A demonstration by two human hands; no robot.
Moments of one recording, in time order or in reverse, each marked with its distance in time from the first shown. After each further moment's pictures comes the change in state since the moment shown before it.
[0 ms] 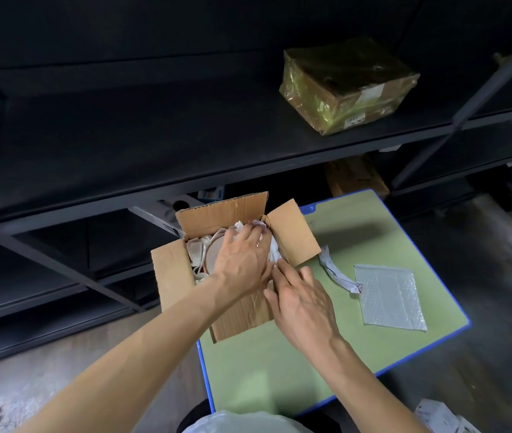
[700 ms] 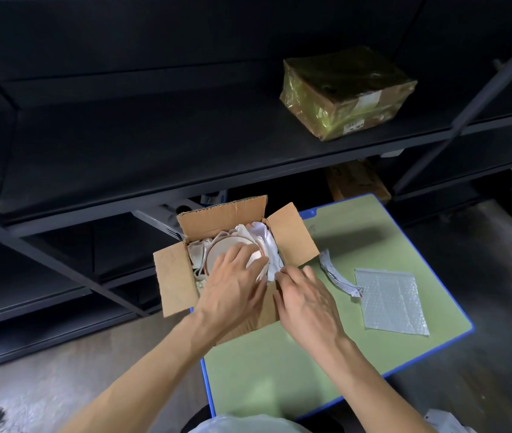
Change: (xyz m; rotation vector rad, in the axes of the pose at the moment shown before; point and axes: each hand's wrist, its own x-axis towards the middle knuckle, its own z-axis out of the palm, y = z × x) left_hand -0.049 0.005 0.006 -0.313 0.269 -0.008; right_hand 0.001 0.009 -0.007 0.057 -0.001 -0.026
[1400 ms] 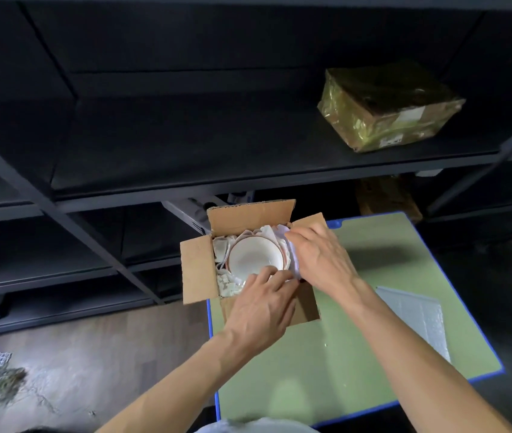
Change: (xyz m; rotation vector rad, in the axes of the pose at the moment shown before) left_hand -0.022 0.032 0.010 -0.049 -0.027 -0.026; right_hand 0.096 0.032 0.006 -0.036 0.026 -0.294
